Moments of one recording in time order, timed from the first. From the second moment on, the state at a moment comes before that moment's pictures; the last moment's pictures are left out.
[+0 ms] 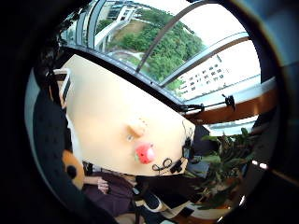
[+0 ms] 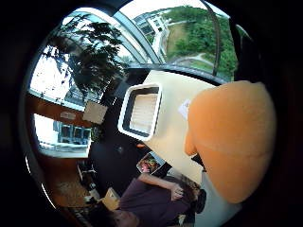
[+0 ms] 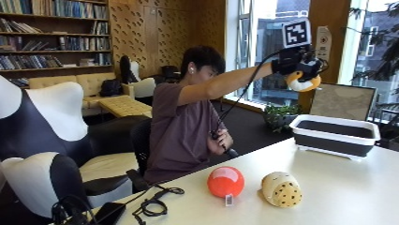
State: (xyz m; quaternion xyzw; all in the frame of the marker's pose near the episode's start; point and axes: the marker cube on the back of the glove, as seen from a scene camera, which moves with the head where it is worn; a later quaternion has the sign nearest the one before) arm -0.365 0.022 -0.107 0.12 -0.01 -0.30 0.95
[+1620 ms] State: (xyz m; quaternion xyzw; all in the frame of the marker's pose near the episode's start) arm -0.500 0.051 -0.037 -0.01 0.04 -0.34 0.94
